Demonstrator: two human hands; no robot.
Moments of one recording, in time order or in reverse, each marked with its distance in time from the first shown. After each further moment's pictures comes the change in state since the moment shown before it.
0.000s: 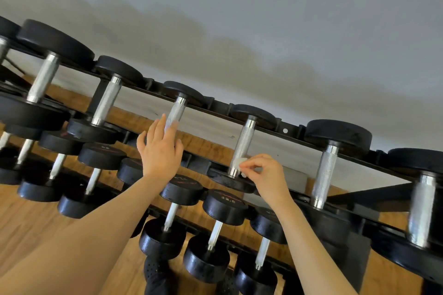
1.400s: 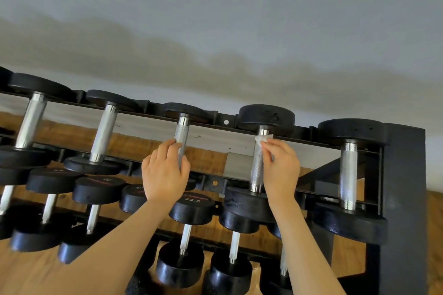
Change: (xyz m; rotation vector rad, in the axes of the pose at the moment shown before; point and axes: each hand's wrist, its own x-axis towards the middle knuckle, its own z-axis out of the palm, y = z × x) left_hand -0.056 0.139 0.041 -0.064 0.047 0.187; right_hand -0.024 0.079 -0.114 -0.335 0.672 -0.121
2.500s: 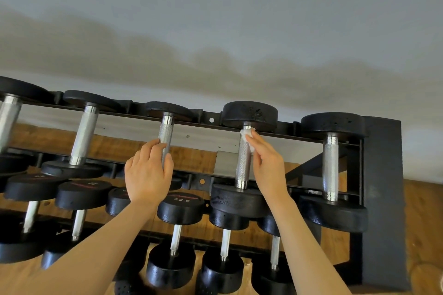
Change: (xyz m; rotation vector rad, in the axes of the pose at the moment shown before) left_hand 0.001 0.003 -0.003 -0.026 -0.061 -0.014; right_hand -0.001 0.021 -0.013 0.149 -0.258 -0.057
